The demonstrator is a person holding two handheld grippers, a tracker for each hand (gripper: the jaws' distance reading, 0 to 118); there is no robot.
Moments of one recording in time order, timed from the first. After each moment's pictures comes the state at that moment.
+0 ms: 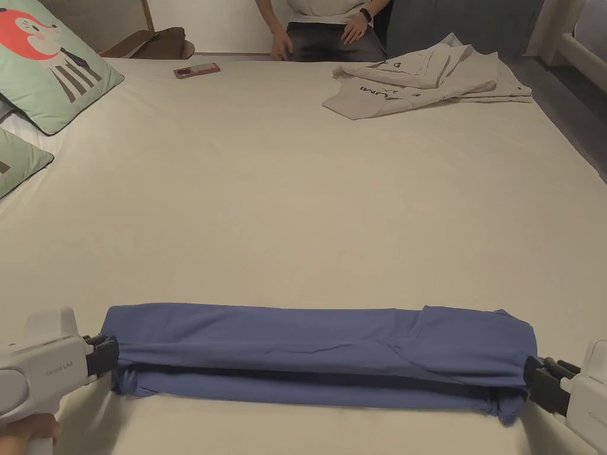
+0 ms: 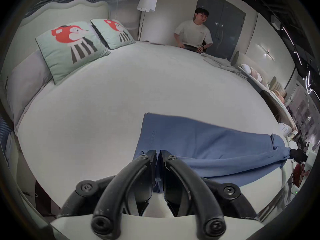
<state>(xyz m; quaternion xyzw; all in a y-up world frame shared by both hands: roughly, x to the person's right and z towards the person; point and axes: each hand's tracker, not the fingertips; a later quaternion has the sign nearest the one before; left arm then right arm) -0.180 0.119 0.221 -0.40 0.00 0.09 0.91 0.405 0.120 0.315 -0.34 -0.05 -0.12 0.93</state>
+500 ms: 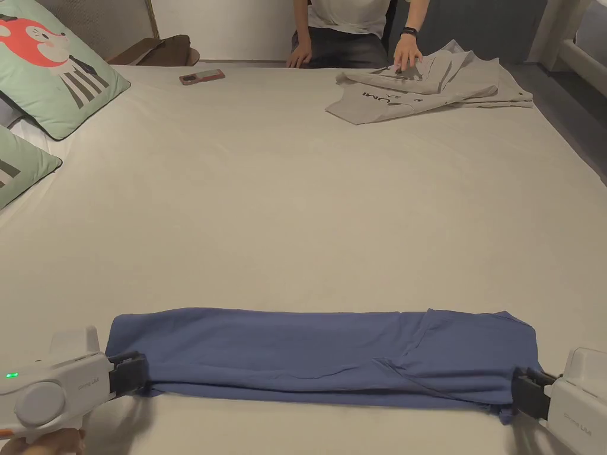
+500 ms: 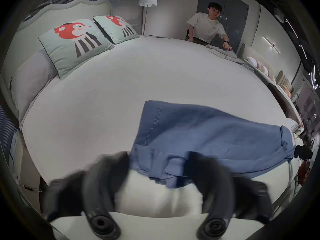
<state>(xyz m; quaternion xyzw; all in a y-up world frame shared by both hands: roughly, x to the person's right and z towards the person) -0.162 0.116 0.228 -0.43 0.03 0.07 0.90 0.387 0.119 0.311 -0.36 -0.09 -0.10 0.92</state>
